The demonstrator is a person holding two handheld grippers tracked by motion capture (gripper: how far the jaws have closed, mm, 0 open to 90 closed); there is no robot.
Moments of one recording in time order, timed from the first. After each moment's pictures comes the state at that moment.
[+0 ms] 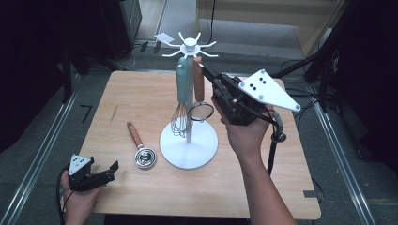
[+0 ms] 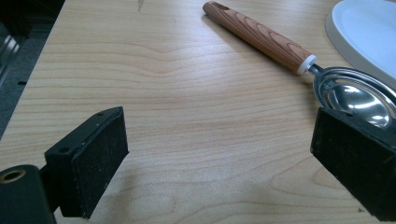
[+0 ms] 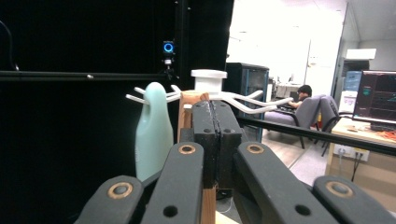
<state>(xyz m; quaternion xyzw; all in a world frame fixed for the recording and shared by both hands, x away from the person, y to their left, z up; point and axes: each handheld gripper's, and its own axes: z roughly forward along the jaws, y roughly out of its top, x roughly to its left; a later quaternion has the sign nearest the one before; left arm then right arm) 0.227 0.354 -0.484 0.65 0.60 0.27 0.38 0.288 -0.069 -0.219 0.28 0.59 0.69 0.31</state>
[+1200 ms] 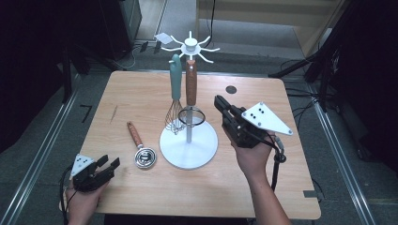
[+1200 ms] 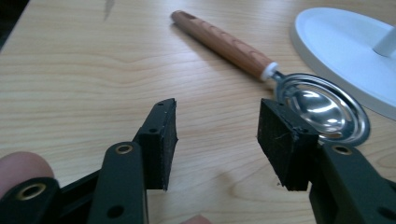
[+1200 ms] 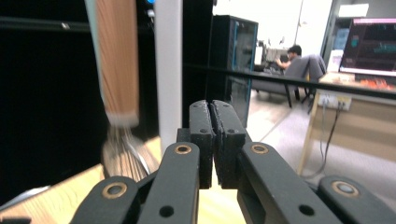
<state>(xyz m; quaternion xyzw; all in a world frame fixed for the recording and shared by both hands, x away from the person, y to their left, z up) 0.228 0.339 -0.483 0.66 0.57 0.25 0.41 0.287 -0.095 -0.303 0.33 0.63 0.64 0.30</state>
